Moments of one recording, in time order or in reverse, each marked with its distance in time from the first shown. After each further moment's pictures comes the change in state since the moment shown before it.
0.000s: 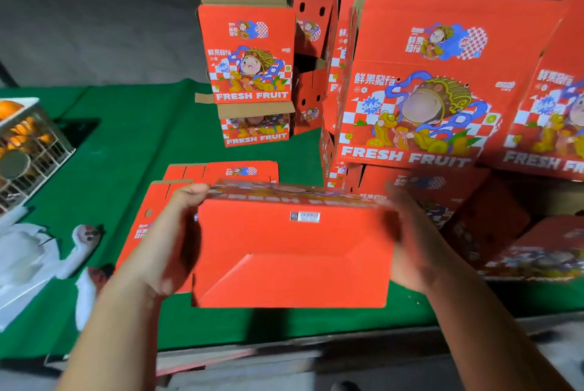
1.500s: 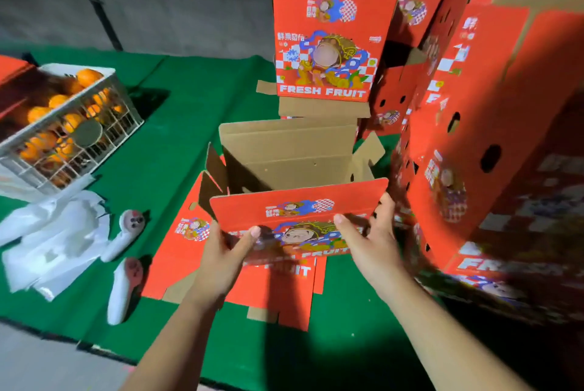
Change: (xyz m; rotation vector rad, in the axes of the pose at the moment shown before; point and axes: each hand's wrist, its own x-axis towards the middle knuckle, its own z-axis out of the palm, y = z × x) left_hand 0.108 -0.120 -0.046 0.495 0.259 0.169; right_hand 0.203 0.042 0.042 -0.755 0.190 -0.322
